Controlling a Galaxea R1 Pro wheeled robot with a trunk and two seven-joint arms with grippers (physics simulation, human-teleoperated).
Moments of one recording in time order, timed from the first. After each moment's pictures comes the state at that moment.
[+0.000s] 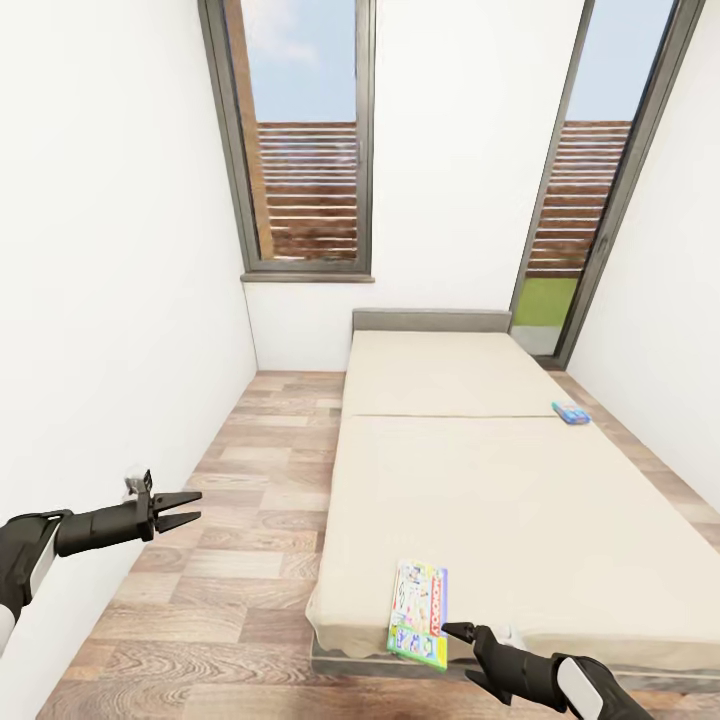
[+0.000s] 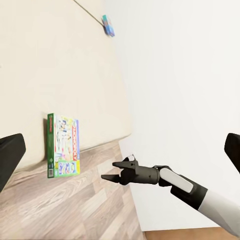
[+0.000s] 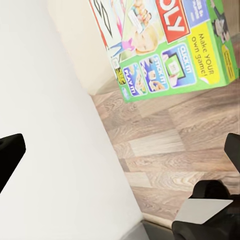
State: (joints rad) left arm -0.72 0.42 0.29 -0.62 -0.04 0.89 -1.56; right arm -0.48 -0.12 -0.28 -0.33 -0.44 0.72 0.64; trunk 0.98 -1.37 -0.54
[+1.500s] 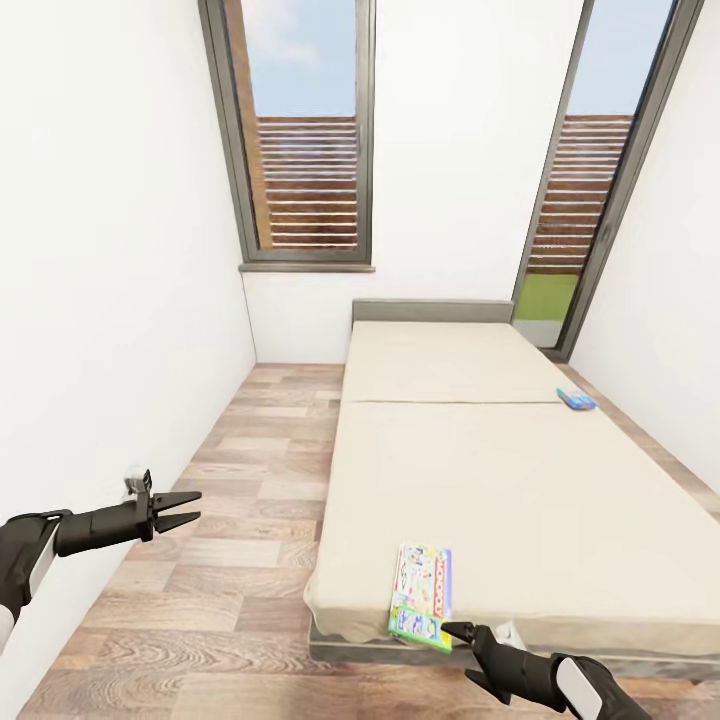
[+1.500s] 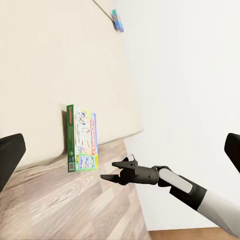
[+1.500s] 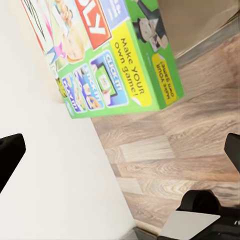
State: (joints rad) left arm -0.72 0.42 0.29 -0.62 -0.04 0.89 -1.57; right arm -0.48 -0.12 -0.28 -0.33 -0.44 0.71 0.64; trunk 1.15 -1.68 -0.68
